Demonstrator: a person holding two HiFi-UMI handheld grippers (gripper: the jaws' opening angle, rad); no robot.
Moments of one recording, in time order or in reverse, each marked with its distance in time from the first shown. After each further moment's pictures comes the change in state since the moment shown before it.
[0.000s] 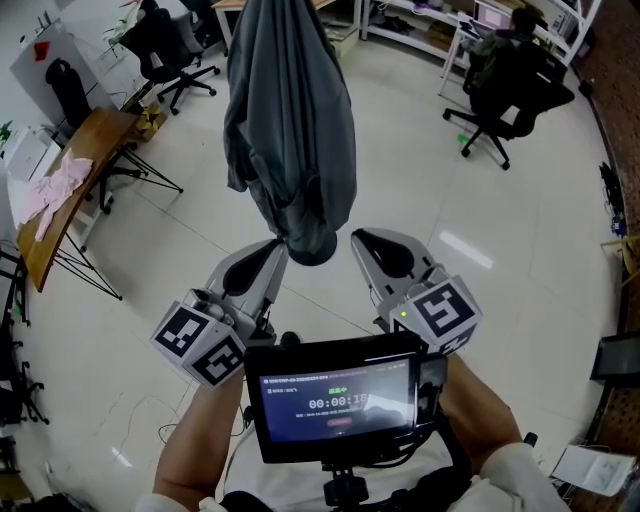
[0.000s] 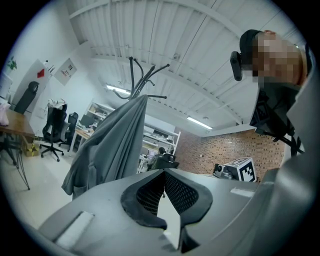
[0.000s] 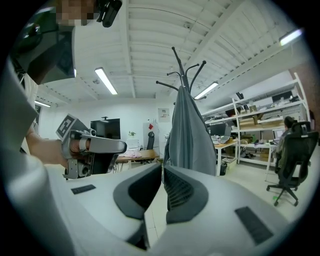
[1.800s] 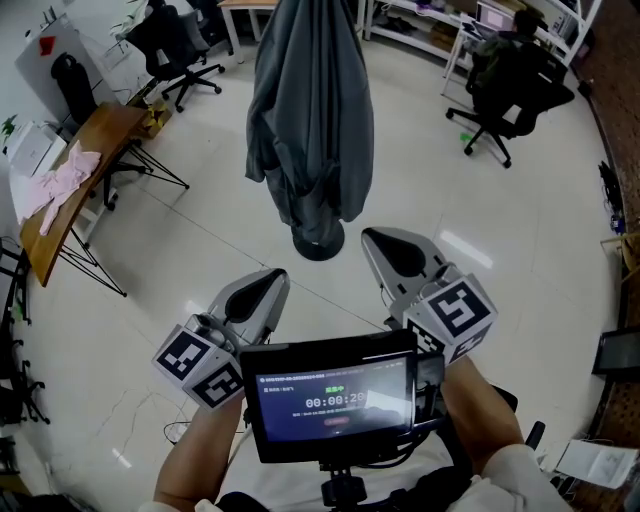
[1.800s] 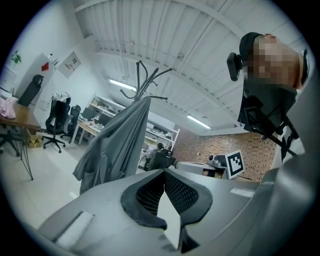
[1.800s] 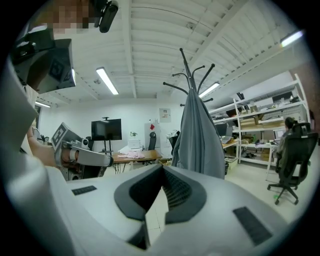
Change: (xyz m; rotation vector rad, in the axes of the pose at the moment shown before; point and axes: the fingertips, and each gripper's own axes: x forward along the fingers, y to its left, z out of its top) left arm -0.080 -0.004 -0.018 -0.052 0.041 -0.024; right arm 0.000 0.053 0.014 0.002 0.001 0.000
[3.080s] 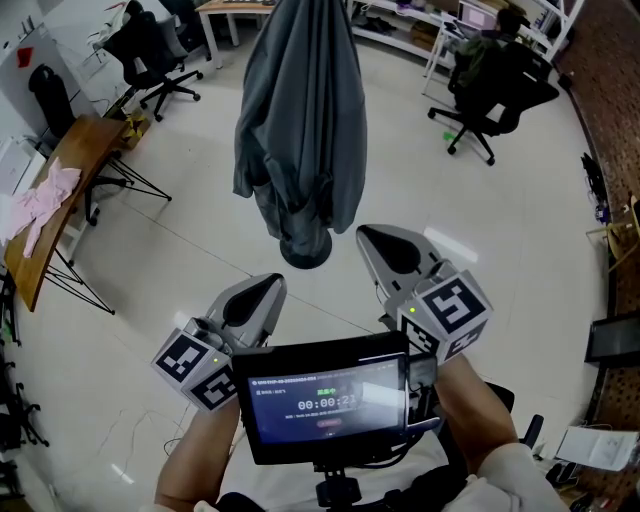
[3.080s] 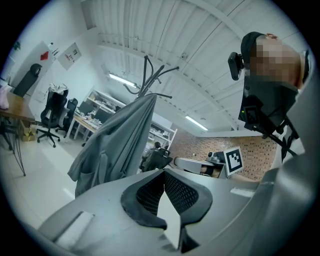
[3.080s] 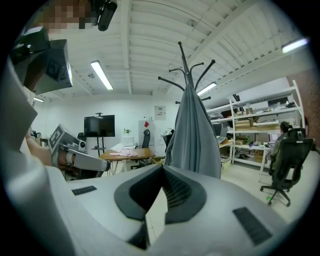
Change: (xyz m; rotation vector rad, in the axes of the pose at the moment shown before) left arm 0.021 0.035 0.007 -0.045 0.019 -0.061; right arm 0.034 -0.022 0.012 -0.013 0.030 -0.073
